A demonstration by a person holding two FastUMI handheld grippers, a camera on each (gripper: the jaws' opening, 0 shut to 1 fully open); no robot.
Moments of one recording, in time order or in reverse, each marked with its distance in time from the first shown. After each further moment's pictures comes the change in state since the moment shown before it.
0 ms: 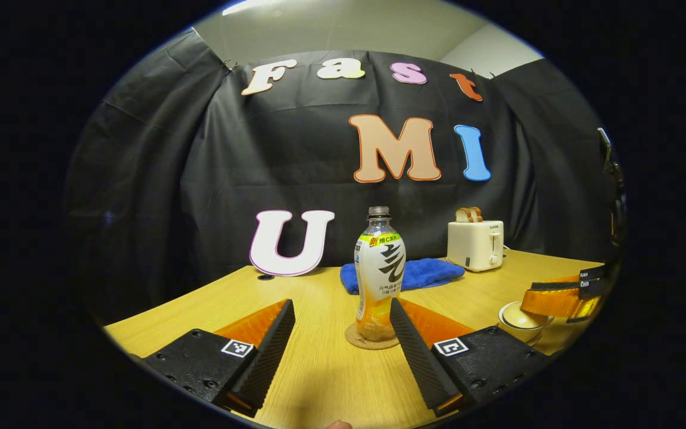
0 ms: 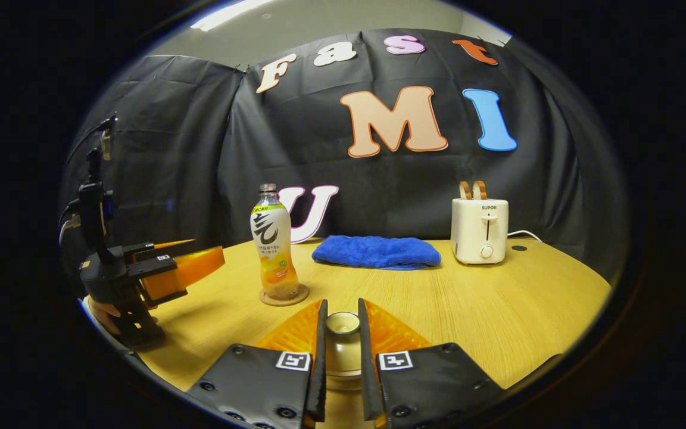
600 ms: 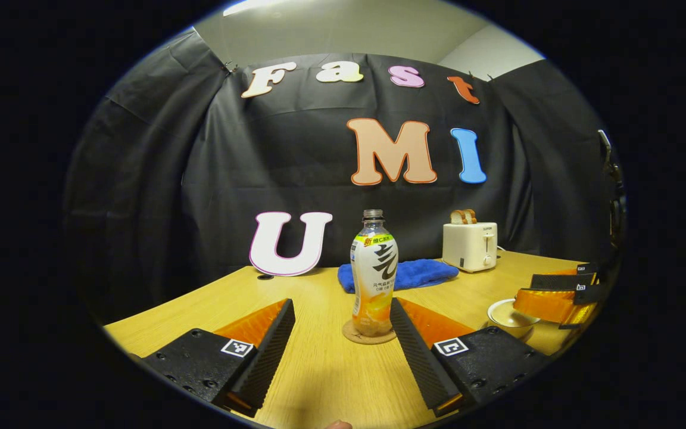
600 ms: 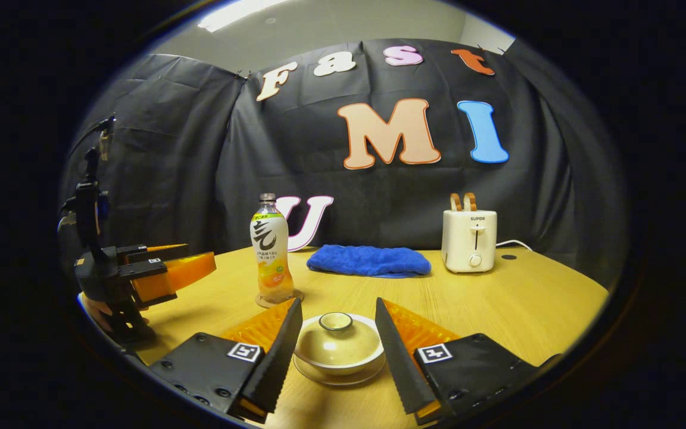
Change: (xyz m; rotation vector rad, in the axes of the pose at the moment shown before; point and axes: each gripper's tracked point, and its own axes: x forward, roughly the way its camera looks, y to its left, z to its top) left arm -0.023 -0.007 0.001 -0.003 -0.001 -0.019; right arm -0.027 -0.013 0.012 -0.021 -0.085 -0.048
